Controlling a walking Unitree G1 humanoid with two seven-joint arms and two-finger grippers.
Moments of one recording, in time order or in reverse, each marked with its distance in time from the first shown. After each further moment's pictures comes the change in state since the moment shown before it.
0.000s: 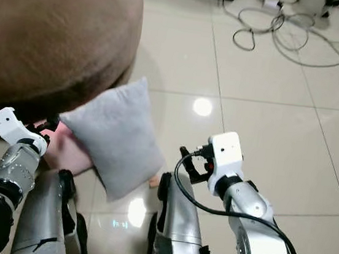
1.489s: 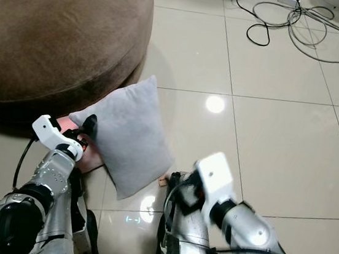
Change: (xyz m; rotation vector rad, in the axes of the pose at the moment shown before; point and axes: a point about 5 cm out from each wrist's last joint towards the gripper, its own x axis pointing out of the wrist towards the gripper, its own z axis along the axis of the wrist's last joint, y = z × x) left arm -0.010 -0.055 -0.049 -0.202 0.106 -0.214; right arm -0.036 0.031 -0.016 -0.055 0.121 0.223
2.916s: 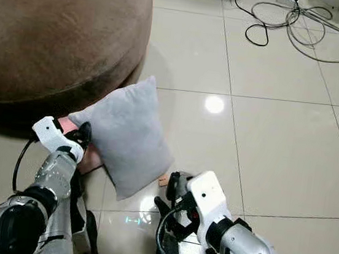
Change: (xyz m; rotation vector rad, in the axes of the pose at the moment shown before) left arm -0.003 0.005 -0.005 0.130 -0.012 0.109; right arm -0.013 0.017 -0.008 -0.018 0.005 0.064
